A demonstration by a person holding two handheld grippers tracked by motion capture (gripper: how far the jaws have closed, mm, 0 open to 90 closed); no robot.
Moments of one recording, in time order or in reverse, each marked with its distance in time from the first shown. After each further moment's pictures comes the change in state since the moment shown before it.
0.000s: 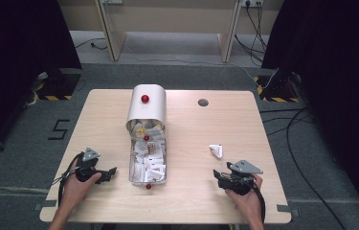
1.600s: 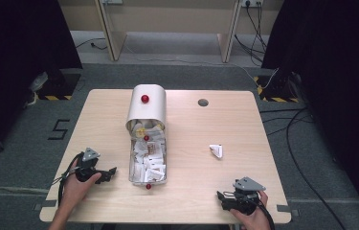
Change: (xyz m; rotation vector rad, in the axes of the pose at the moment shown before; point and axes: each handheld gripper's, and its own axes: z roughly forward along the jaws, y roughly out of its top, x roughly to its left) left arm 0.000 0.000 0.000 0.000 0.000 0.000; right arm 0.010 -0.041 -0.026 0.140 -0.013 -0.032
